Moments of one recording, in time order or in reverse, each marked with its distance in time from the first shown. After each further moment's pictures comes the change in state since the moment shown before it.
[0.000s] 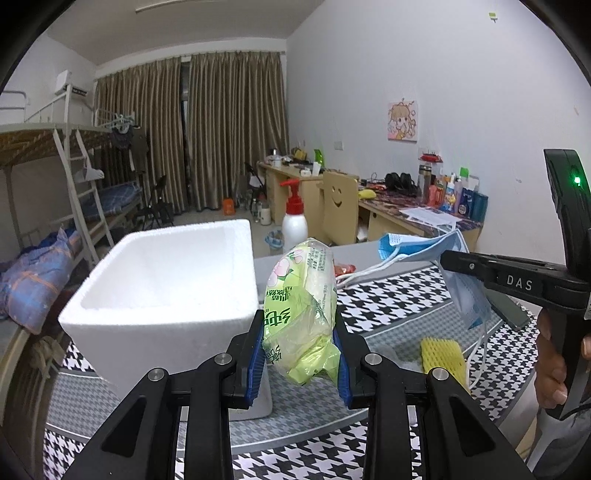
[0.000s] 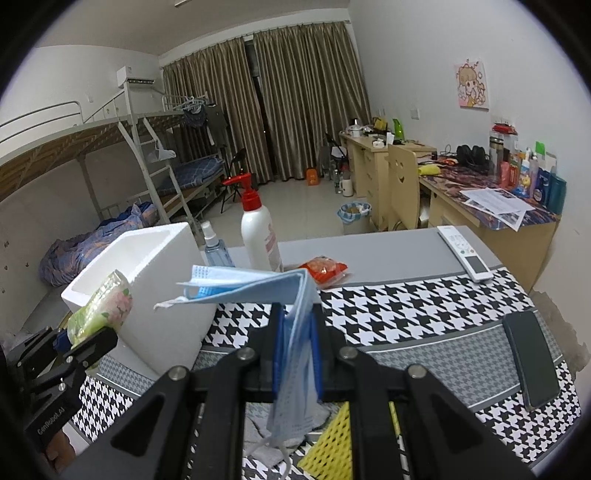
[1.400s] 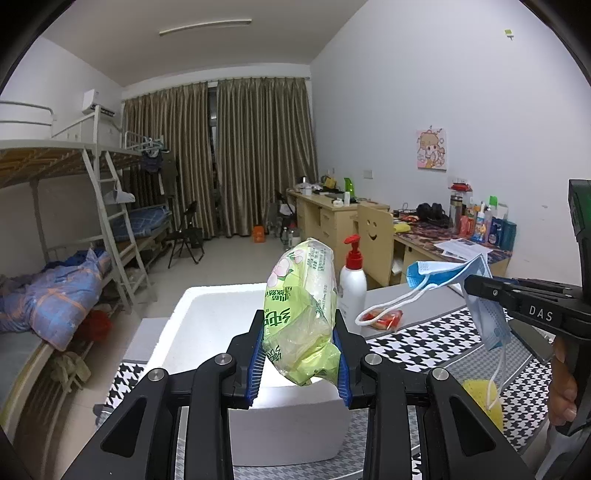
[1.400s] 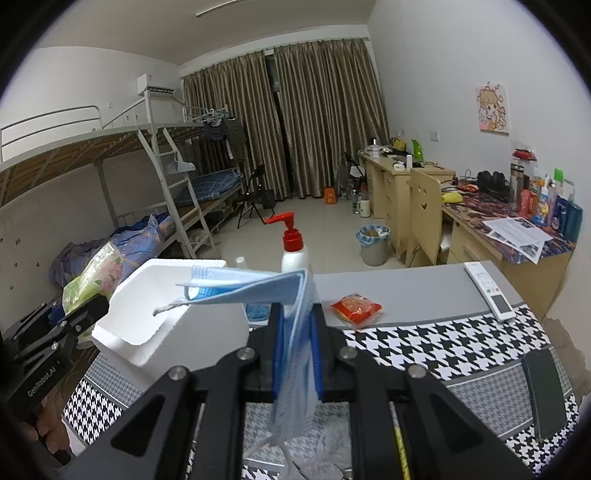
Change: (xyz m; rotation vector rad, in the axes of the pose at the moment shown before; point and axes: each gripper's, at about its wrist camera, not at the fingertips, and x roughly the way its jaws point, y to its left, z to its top) left arm -0.009 0.048 0.039 -0.011 -0.107 0.114; right arm 0.009 0.037 0.035 -0.049 -0.069 0.056
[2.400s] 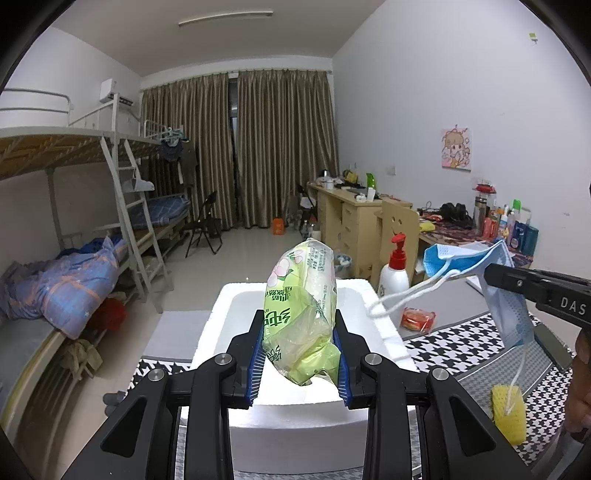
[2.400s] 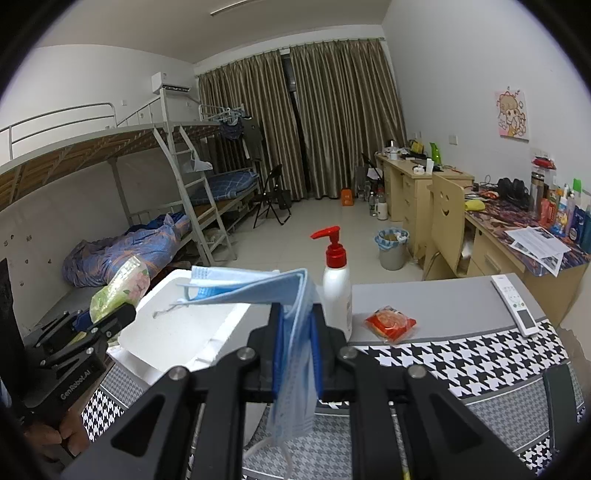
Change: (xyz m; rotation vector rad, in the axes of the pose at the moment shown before) left arm 0.019 0.027 0.005 -0.041 0.036 0.073; right arm 0.015 0.034 0.018 -0.019 0.004 0.057
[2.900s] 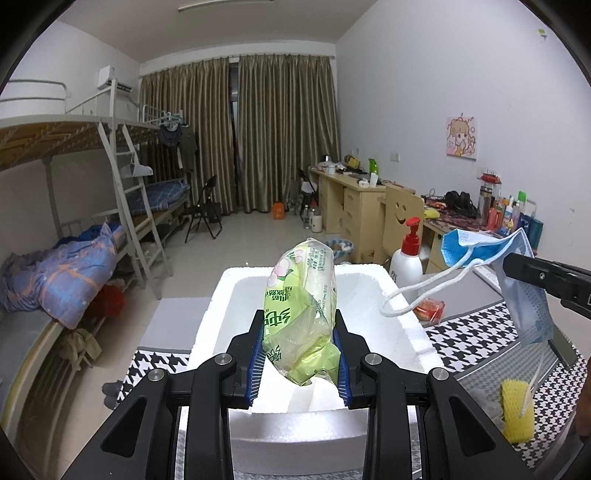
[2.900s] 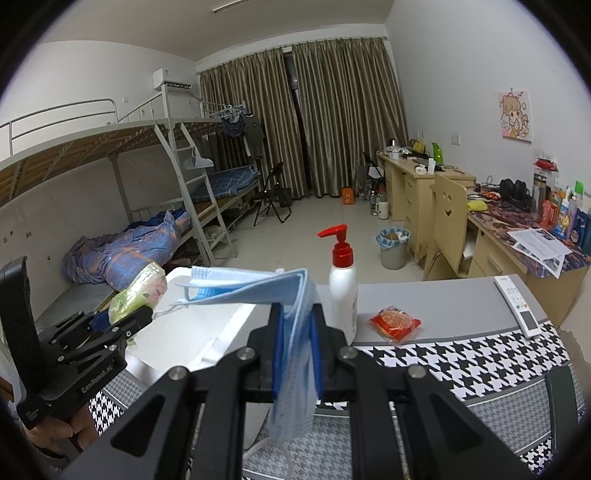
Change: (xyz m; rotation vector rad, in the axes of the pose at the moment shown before) left arm 0.024 0.008 -0.001 -0.010 0.063 -0.005; right arm 0.008 0.008 -0.001 -0.009 0.006 -0.002
